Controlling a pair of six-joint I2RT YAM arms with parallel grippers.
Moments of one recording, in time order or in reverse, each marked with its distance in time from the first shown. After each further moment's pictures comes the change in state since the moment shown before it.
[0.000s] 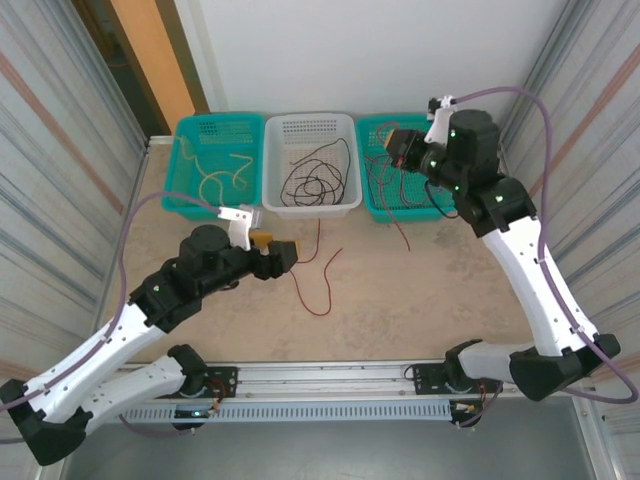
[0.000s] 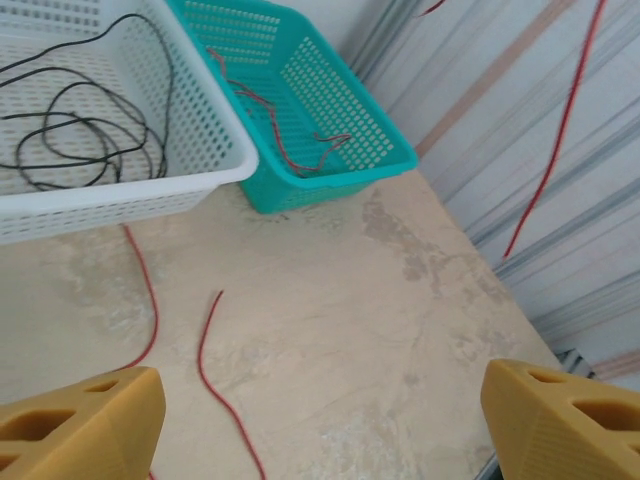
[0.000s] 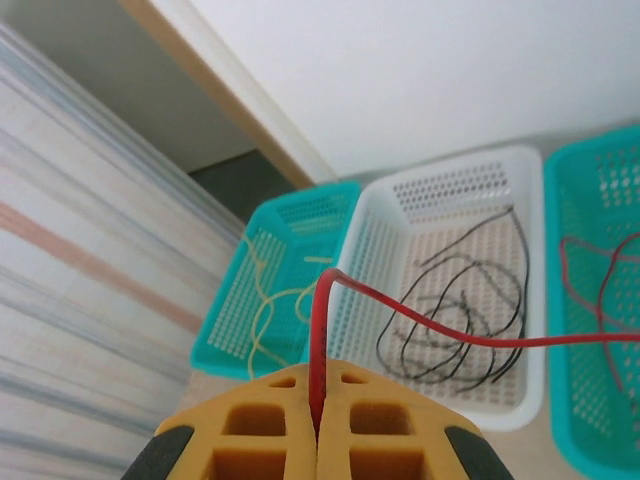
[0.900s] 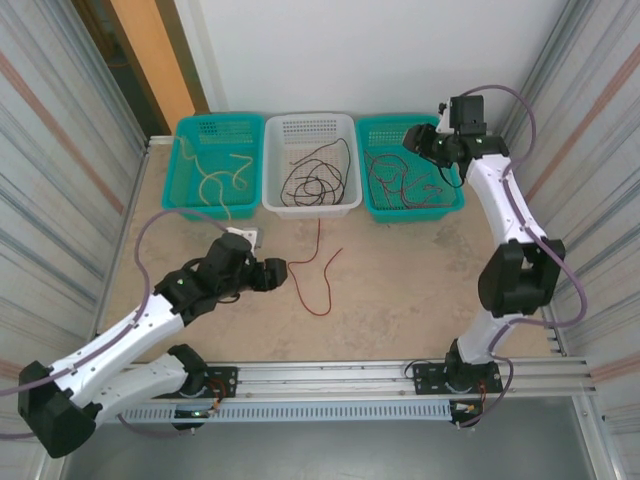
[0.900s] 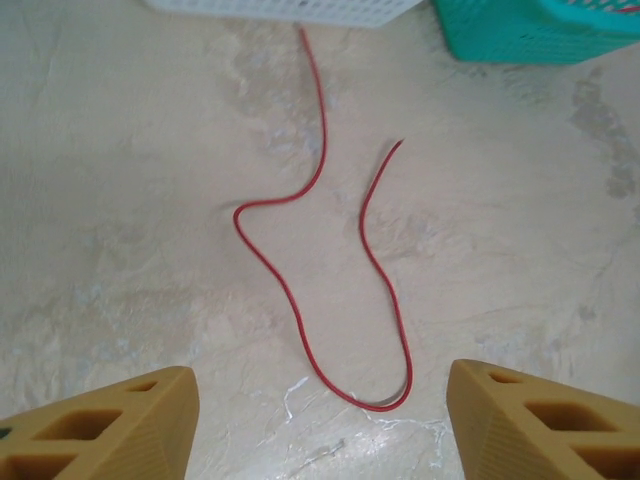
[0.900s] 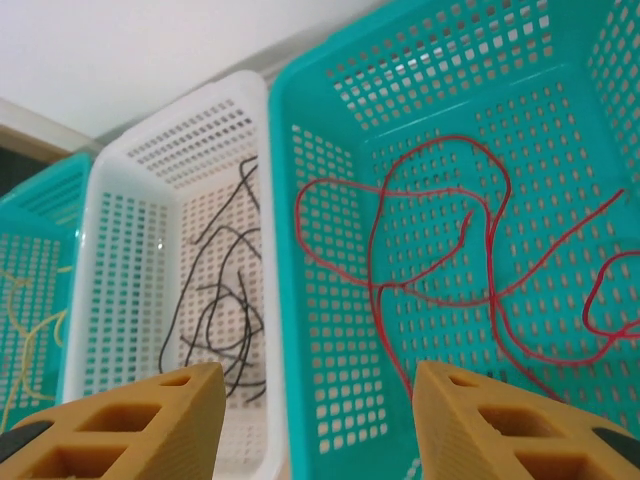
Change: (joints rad) left arm 0.065 0.114 -0.135 -0.159 -0.042 -0.103; right arm -0.283 0.418 0.072 -0.078 -0.085 -0.099
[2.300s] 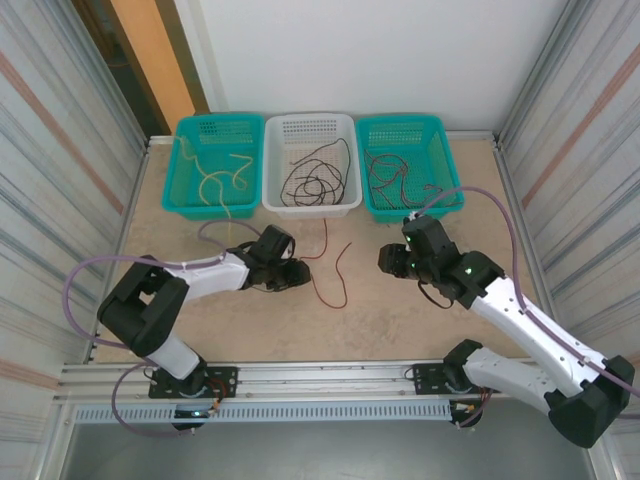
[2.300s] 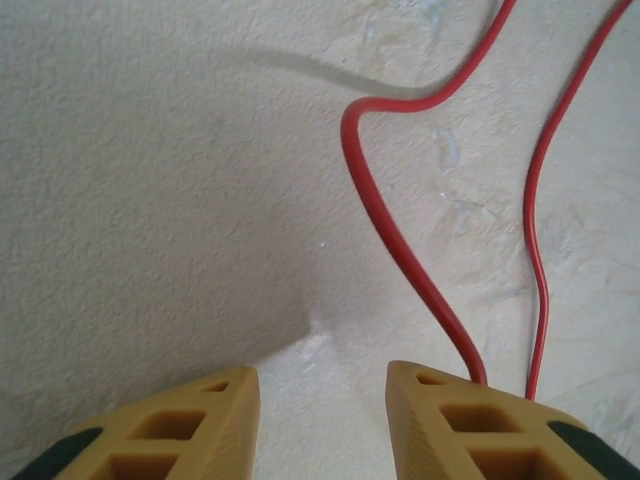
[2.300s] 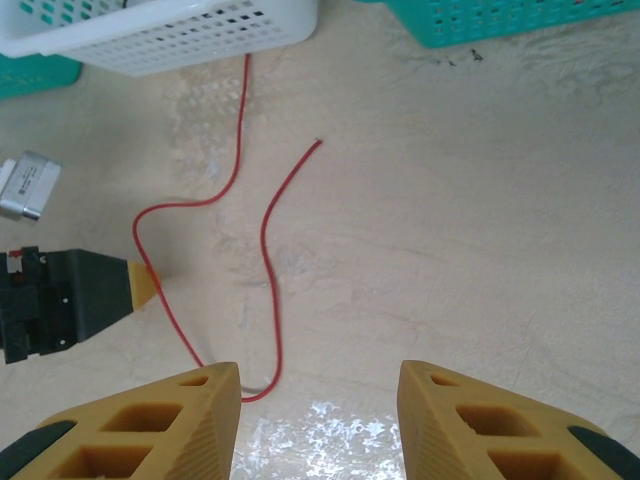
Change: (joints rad) left arm 0.063 0.654 0.024 0.380 0.262 -0.180; right arm 0.573 -0.742 -0.781 -0.111 0.365 0.191
